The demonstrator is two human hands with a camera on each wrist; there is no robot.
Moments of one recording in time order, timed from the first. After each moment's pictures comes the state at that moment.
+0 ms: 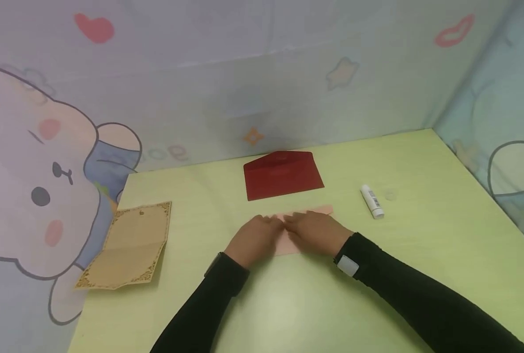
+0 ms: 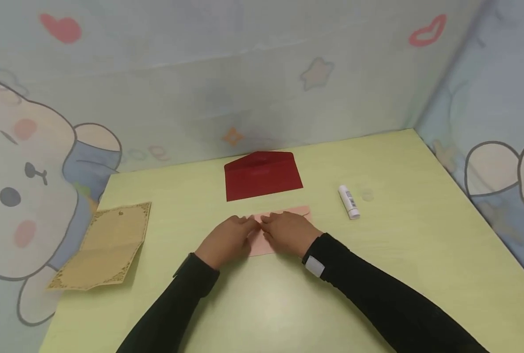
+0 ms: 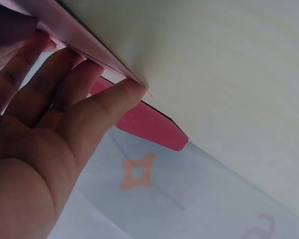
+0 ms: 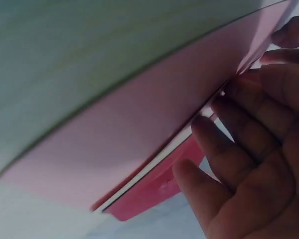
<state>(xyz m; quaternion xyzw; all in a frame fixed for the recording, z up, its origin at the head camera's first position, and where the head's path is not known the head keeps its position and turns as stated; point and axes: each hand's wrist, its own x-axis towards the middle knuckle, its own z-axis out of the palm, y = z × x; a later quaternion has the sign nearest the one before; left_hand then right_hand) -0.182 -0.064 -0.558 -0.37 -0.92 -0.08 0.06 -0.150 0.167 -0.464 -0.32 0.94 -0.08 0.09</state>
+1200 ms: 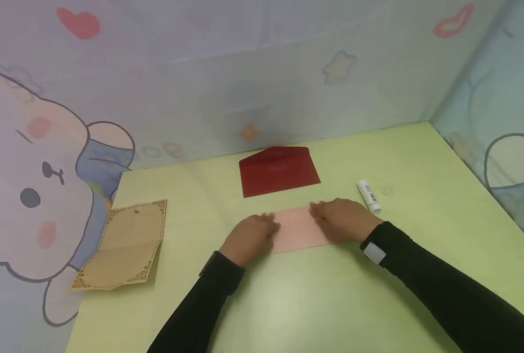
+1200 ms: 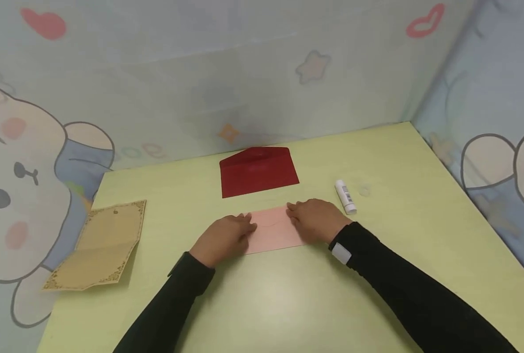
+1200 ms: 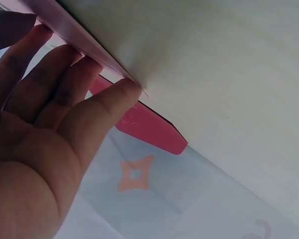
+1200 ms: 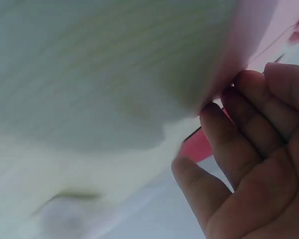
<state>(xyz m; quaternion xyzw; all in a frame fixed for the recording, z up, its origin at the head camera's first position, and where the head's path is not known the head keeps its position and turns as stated) -0.168 -0.062 -0.530 -0.36 -0.92 -0.11 0.01 -0.158 0.224 -0.460 -0.23 0.96 -0.09 0.13</state>
